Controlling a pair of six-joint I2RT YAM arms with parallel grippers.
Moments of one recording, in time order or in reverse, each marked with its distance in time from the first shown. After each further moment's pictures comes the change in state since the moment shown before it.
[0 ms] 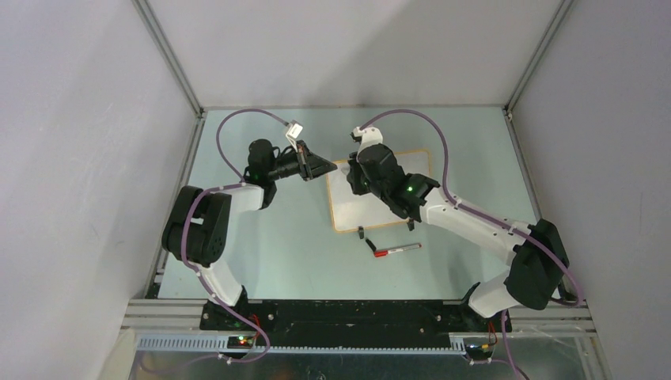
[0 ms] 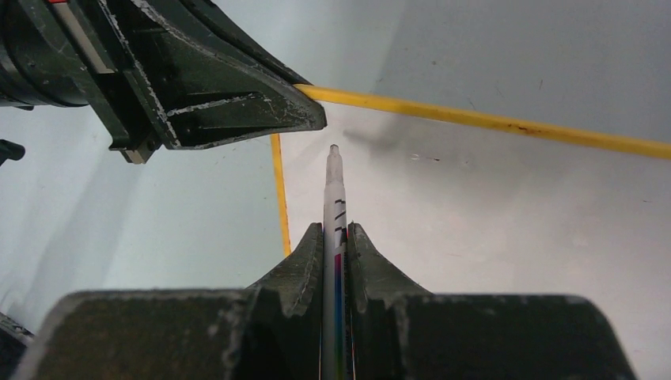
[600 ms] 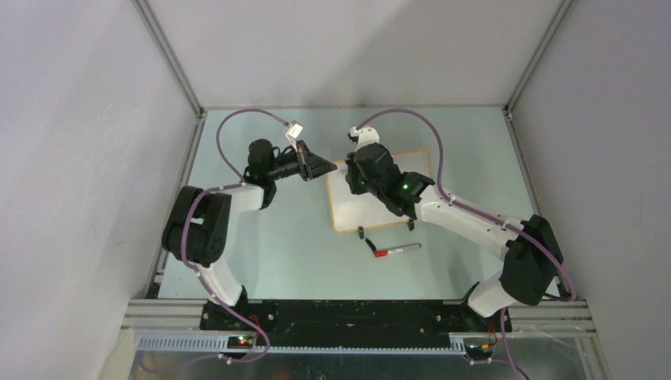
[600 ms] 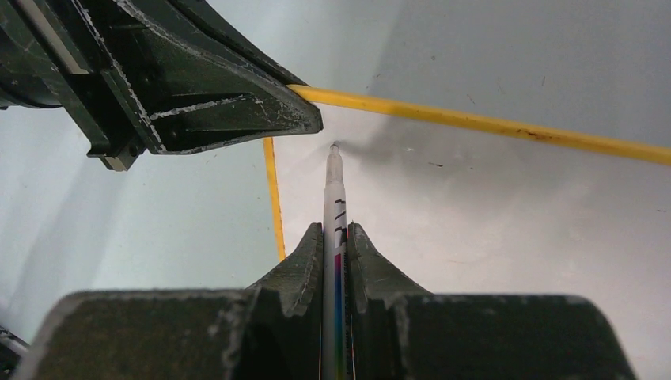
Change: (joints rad) left arm 0.000 0.000 0.000 0.000 0.002 0.000; right arm -0.006 0.040 0.020 -0.006 -0.002 -0.006
